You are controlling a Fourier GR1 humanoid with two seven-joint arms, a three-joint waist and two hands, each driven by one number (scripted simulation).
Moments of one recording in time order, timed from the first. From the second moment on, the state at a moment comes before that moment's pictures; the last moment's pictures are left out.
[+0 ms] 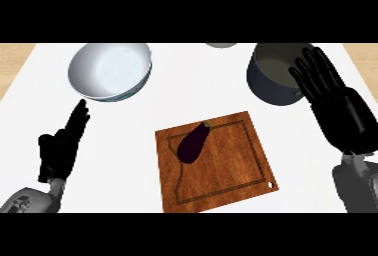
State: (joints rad) left arm -0.13 0.52 -0.35 -1.40 0.33 0.40 0.00; right arm -0.29 -0.31 0.03 -1.69 -0.46 0.06 0.12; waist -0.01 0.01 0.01
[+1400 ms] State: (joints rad) left arm -0.29 0.43 -0.15 -1.49 0.39 0.31 -0.06; right arm -0.47 -0.53 0.32 -1.46 0.20 0.29 0.11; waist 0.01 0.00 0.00
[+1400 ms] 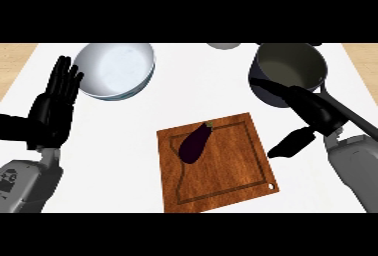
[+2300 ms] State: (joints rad) left arm -0.30 0.36 -0.09 -1.50 0.32 0.28 -0.01; right arm -0.58 -0.23 0.42 -1.35 0.36 0.44 0.46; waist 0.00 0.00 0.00
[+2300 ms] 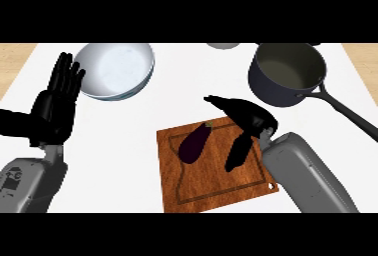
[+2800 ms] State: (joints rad) left arm -0.26 0.34 -0.03 -1.53 0.28 0.21 0.00; right arm -0.54 -0.13 0.41 -1.28 0.52 0.38 0.34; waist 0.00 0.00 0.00
